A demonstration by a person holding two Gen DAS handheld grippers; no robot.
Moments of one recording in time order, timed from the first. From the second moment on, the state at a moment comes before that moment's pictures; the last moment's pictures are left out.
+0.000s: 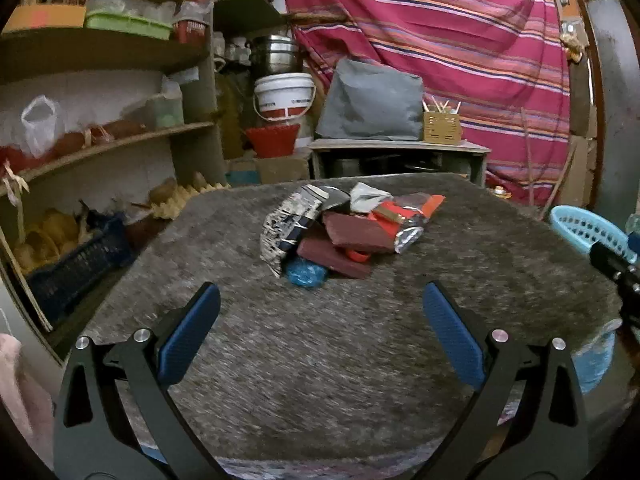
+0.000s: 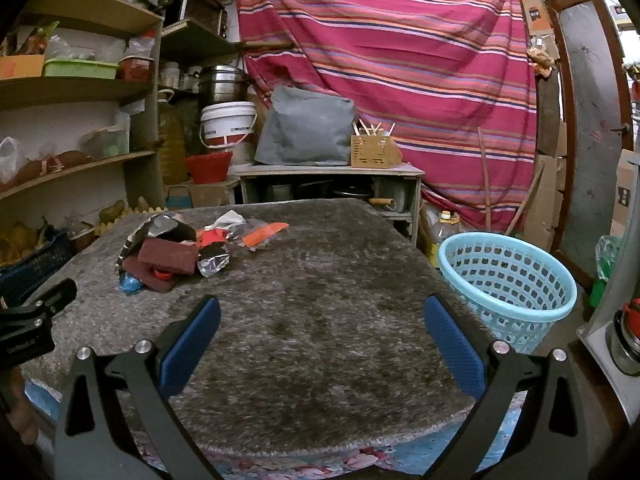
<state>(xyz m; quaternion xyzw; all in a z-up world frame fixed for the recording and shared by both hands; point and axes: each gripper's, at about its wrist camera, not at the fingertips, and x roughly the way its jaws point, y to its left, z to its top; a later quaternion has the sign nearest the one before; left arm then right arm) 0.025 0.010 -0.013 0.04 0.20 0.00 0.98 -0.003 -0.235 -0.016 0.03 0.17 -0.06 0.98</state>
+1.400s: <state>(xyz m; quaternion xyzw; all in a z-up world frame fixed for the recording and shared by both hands) 0.164 0.024 0.013 0.10 0.22 0.01 0.97 0.159 -0.264 0.021 0.02 0.22 -0.06 0.97</state>
